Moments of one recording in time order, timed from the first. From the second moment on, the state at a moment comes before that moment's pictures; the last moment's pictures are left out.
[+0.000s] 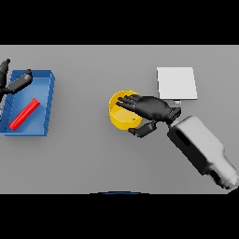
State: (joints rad) left arm -0.56 0.87 -0.54 -1.21 0.19 0.23 0.50; right arm -0.58 -0.34 0.56 -1.26 0.75 0.39 -0.17
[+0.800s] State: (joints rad) left arm -0.56 0.87 -0.54 -1.19 0.19 0.23 0.48; right arm -0.67 -0.29 0.66 -1.12 0.82 0.47 -0.13
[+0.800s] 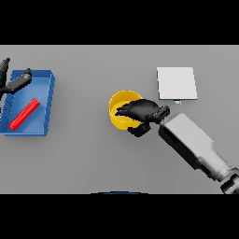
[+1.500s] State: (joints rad) left arm -0.56 0.89 -0.53 -1.22 0.20 0.23 0.50; right arm -0.67 -0.33 0.66 -1.18 0.77 0.58 -0.12
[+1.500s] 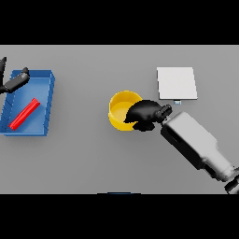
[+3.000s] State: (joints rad) left arm -0.54 0.93 -0.54 -1.33 0.19 0.26 0.60; right arm -0.81 -0.60 0.45 -1.09 0.67 0.49 -0.06
